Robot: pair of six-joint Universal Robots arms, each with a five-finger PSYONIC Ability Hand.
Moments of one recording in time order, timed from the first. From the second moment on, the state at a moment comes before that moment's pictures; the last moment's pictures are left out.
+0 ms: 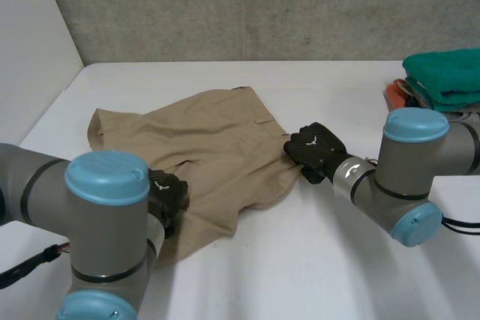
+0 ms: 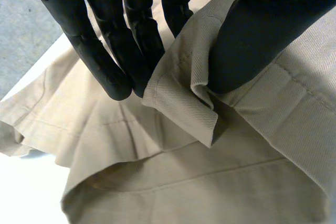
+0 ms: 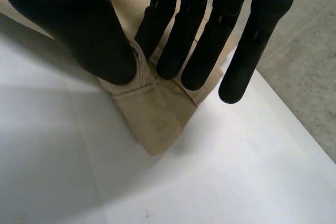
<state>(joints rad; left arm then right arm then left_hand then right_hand) 4.05 -2.02 -1.65 3.18 -1.90 3.54 1.97 -0.82 1.31 -0.17 1.20 2.52 1.16 1.19 1.18 1.19 0.99 1.11 1.18 1.19 1.19 0.99</state>
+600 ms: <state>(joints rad) 4.14 -1.75 -1.71 2.73 -1.58 3.63 1.71 -1.31 1.55 0.92 1.19 1.95 1.16 1.19 1.19 1.19 0.99 1.11 1.18 1.19 1.20 0.99</state>
